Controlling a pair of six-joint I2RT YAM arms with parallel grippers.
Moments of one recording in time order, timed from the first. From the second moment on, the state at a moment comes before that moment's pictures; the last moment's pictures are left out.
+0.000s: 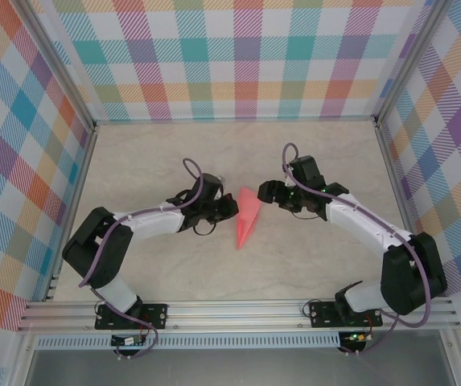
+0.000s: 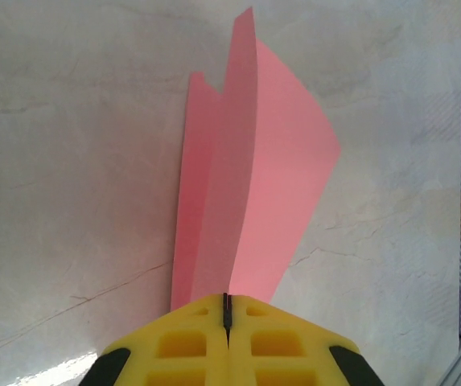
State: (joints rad) left arm -0.66 1.65 0.88 0.01 0.24 -0.90; right arm 0.47 1.39 0.94 -0.41 -0.30 0.68
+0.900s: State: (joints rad) left arm -0.66 1.52 0.62 0.15 0.08 -1.00; right arm 0.75 1.67 1.03 -0.48 -0.22 0.68
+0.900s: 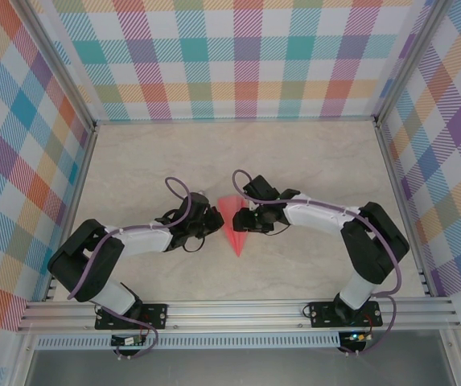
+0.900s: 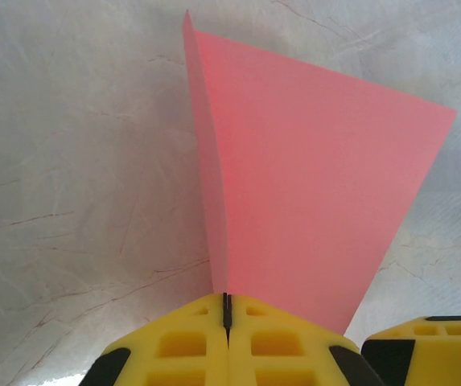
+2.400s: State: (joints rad) left arm -0.66 1.53 0.62 0.15 0.08 -1.00; right arm 0.78 1.78 1.07 -0.47 -0.27 0.66
